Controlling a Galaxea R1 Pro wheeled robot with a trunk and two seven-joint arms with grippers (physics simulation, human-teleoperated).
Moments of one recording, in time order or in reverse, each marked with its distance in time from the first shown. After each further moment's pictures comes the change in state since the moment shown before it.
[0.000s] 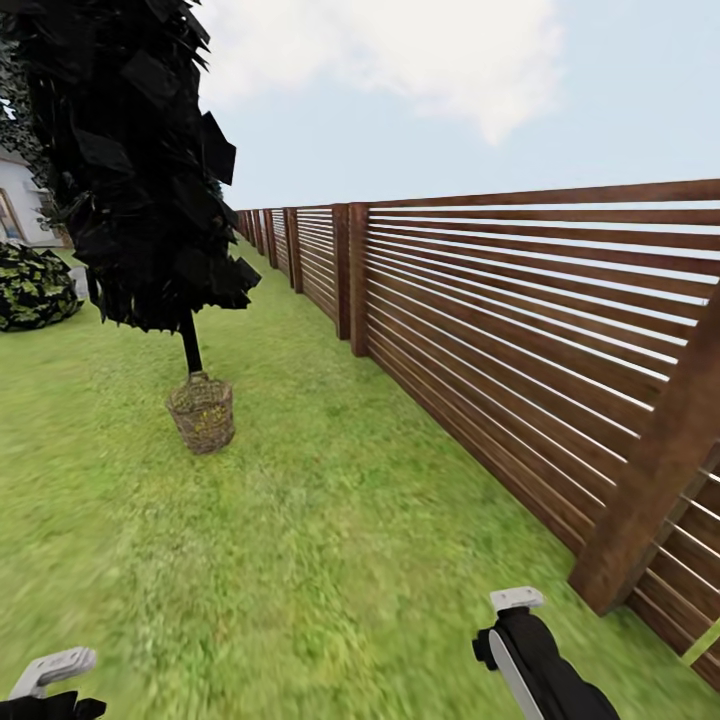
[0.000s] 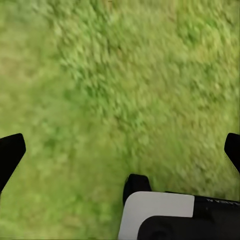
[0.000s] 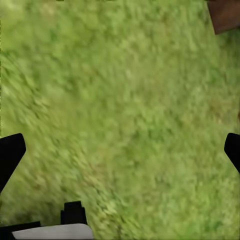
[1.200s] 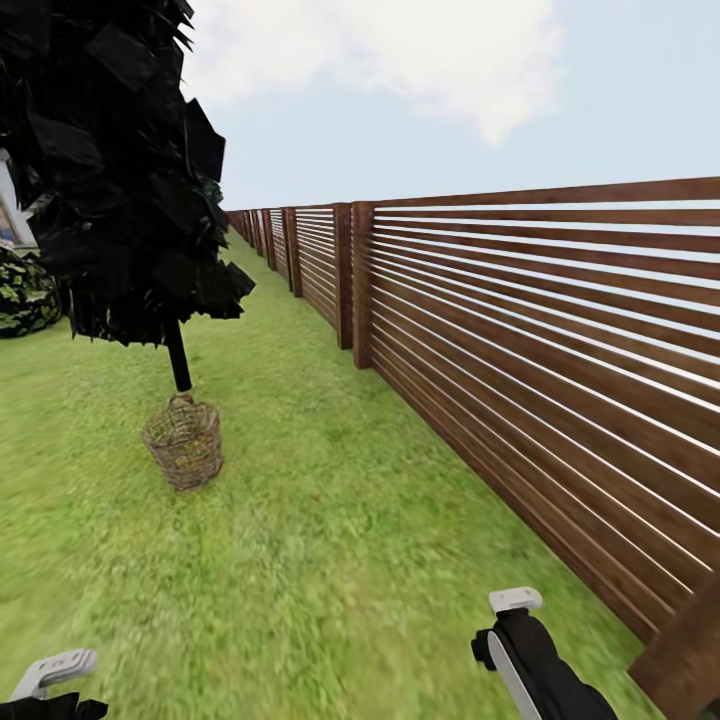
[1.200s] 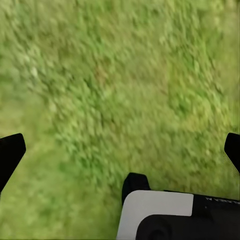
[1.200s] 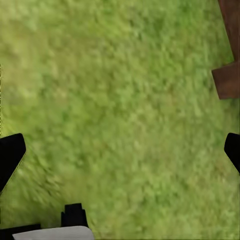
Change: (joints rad) left arm 0.000 -0.003 -0.004 0.005 0.000 -0.002 0.000; right arm 0.000 0.003 0.002 0.007 0.004 -0.015 0.000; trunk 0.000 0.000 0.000
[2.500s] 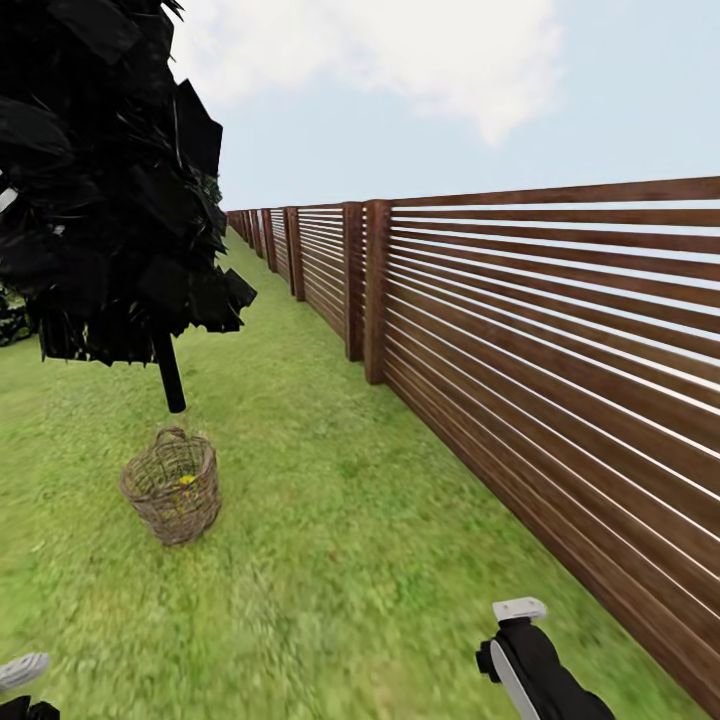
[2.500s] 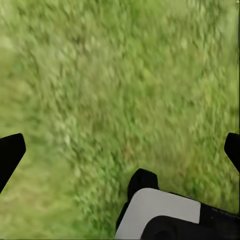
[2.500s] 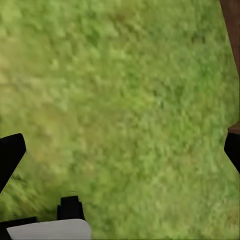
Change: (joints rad) left arm -0.123 0.084 0.088 0.294 -0.003 -0.007 0.002; right arm -0.001 -0.006 -0.003 0.064 -0.001 -0.029 0.000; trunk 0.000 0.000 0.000
